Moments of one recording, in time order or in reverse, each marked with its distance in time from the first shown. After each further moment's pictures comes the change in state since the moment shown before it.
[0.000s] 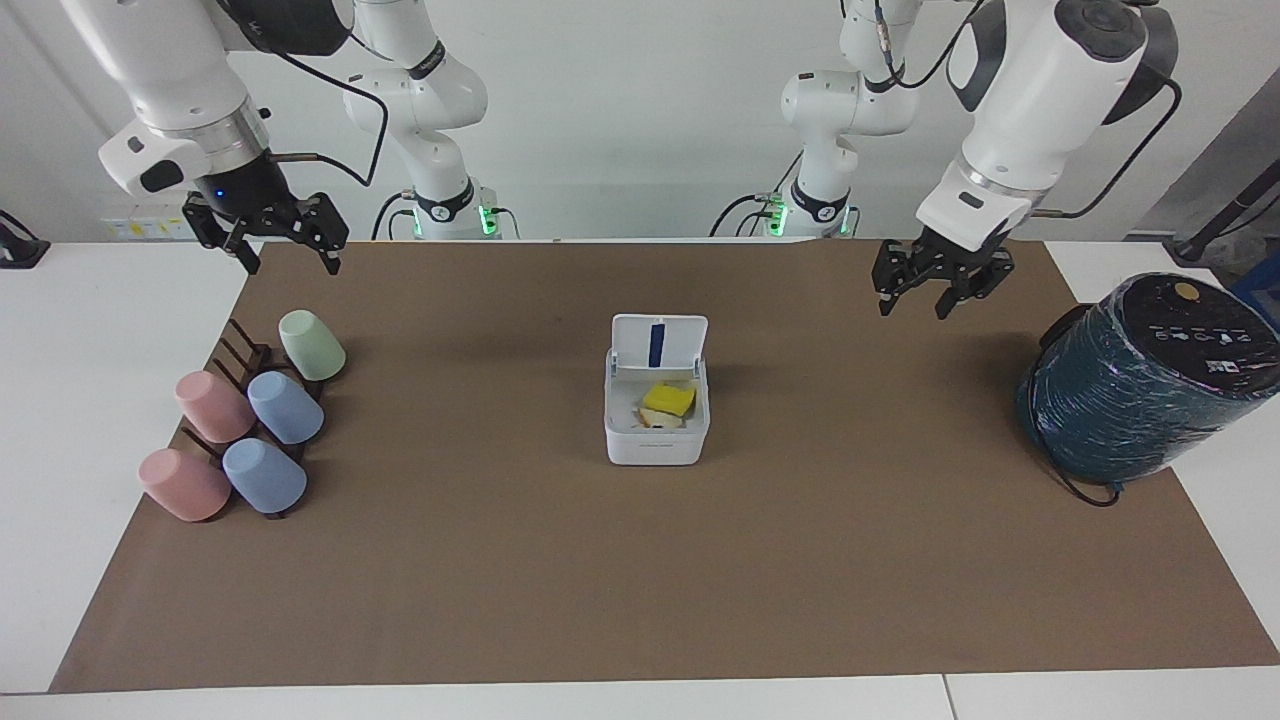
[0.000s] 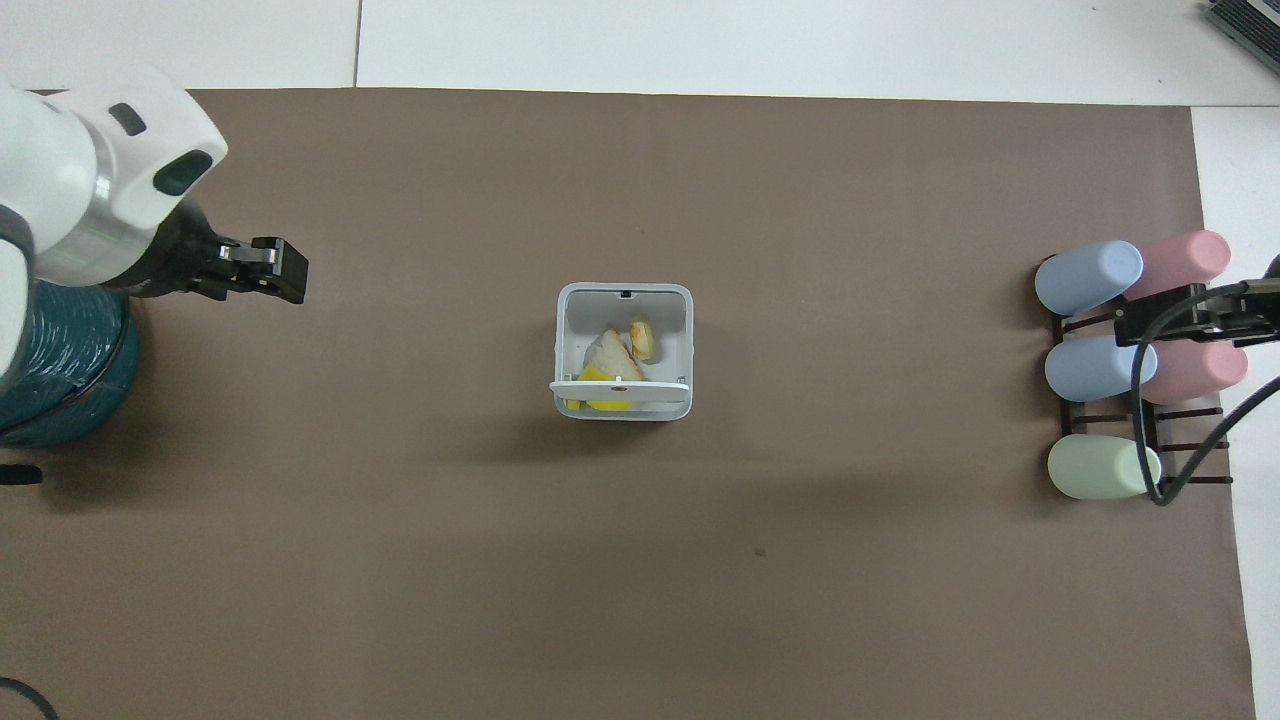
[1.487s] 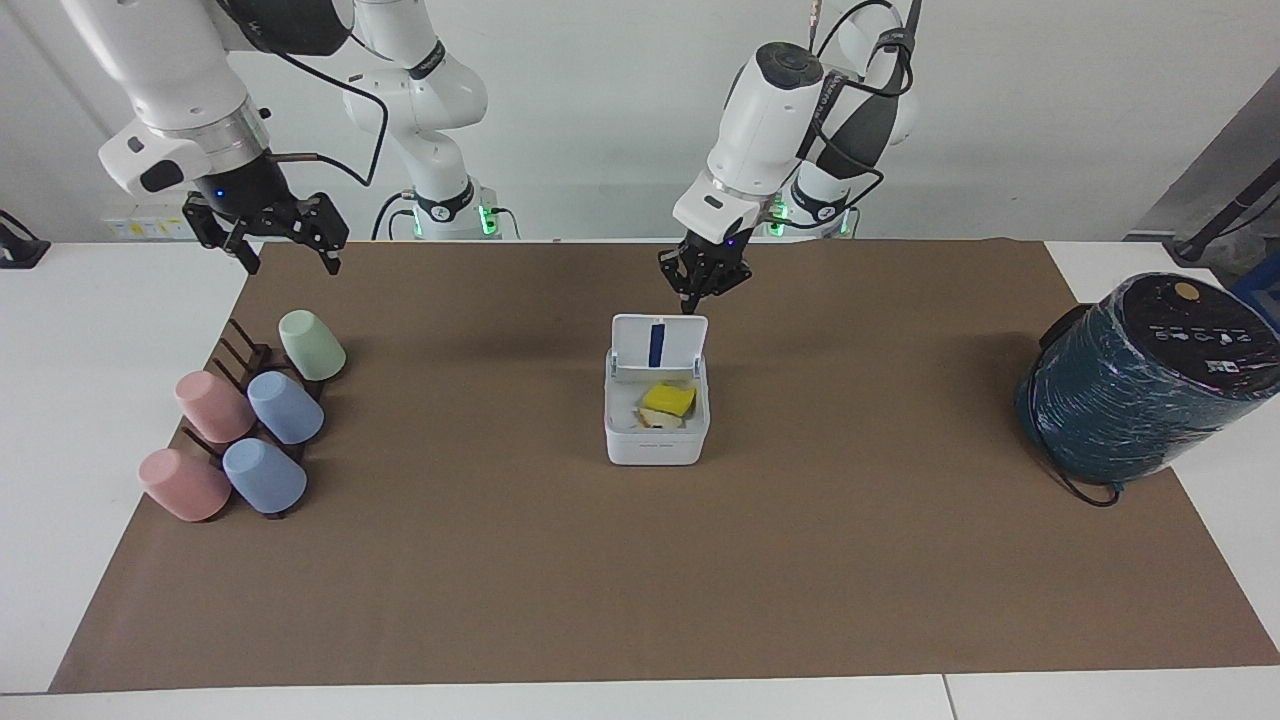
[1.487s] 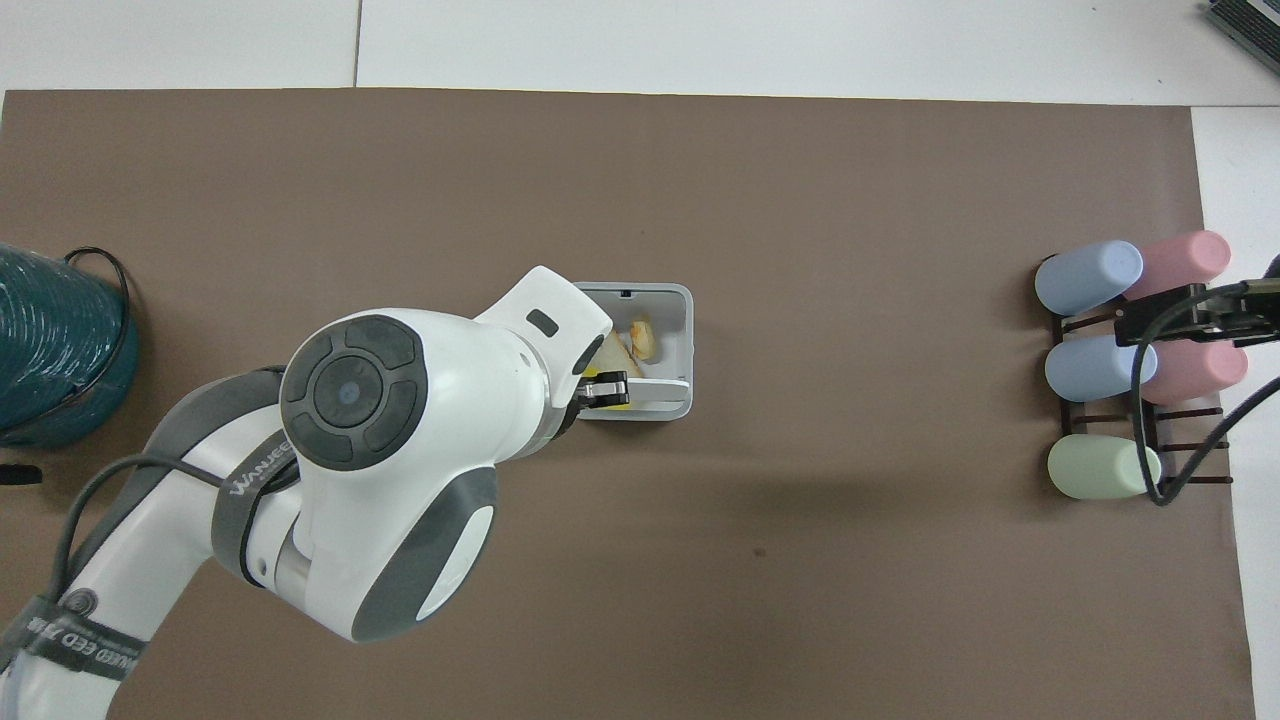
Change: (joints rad) left arm -0.376 -0.075 -0.005 -0.392 -0.132 0.516 -0.430; right arm 0.000 0.000 0.000 0.000 0.000 0.000 0.000
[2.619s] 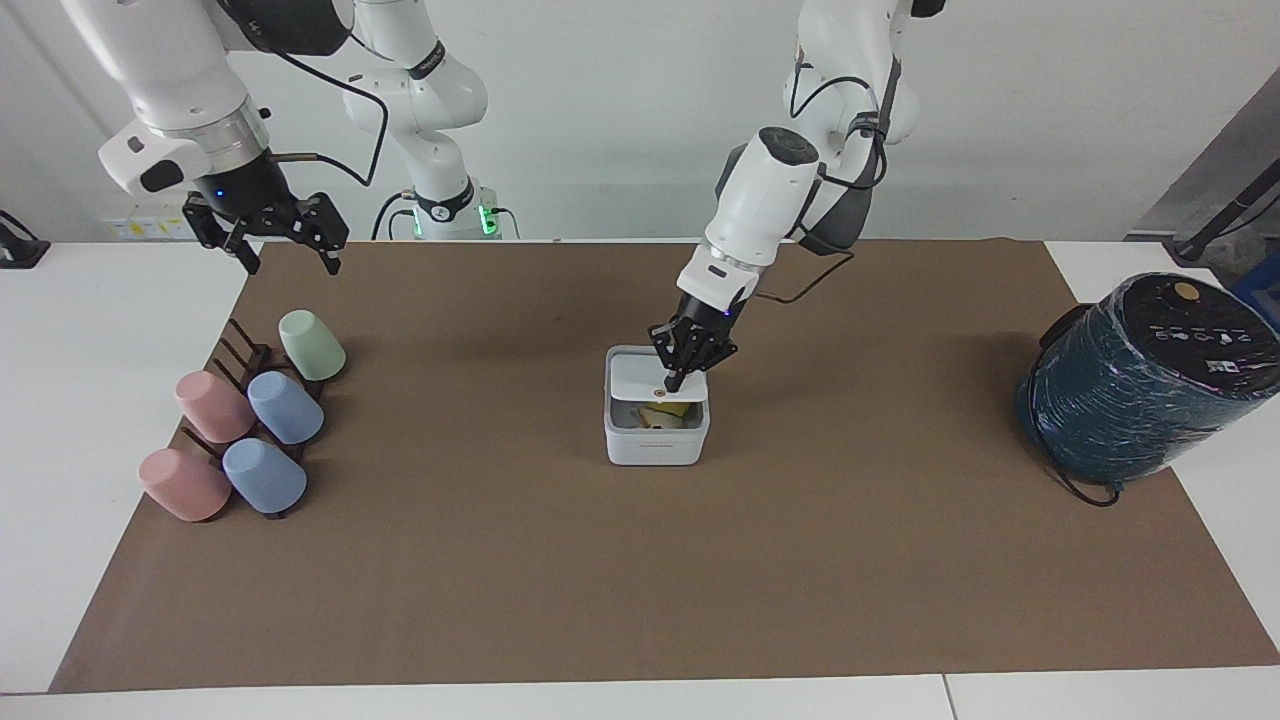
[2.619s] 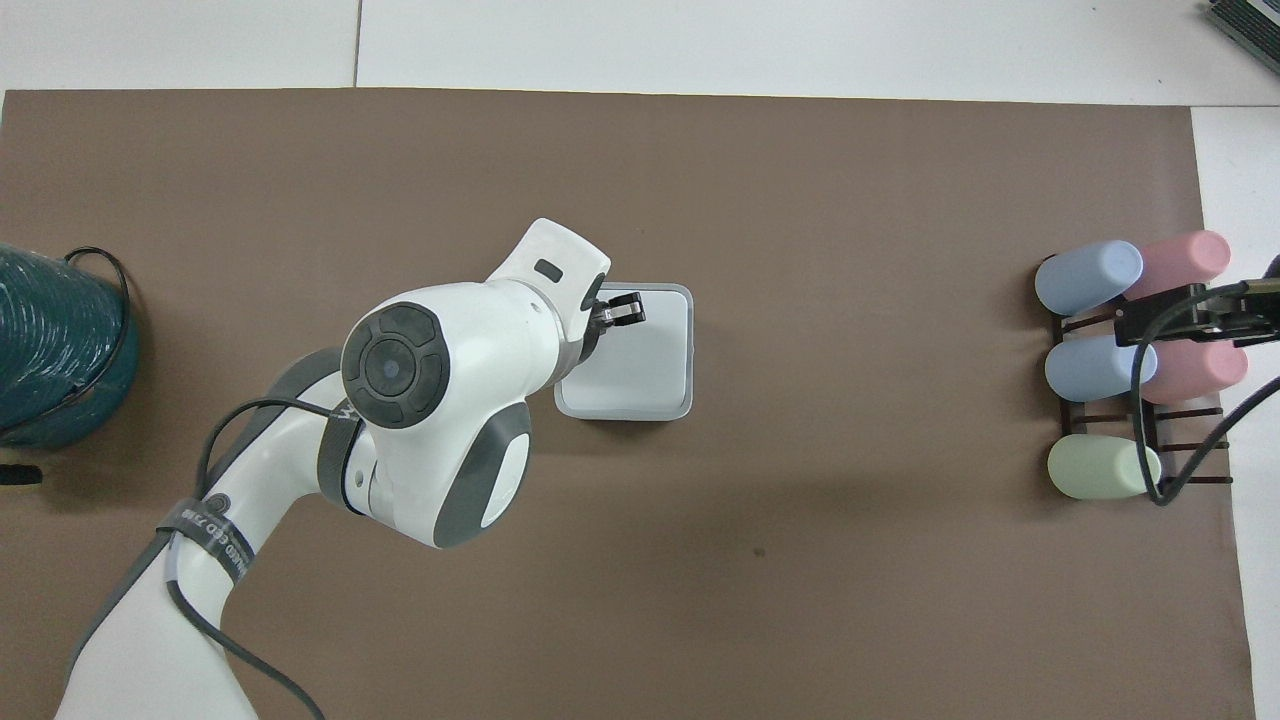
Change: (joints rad) left arm 0.009 0.185 0.009 -0.006 -0.058 0.404 0.000; right arm 0.000 0.000 0.000 0.000 0.000 0.000 0.000
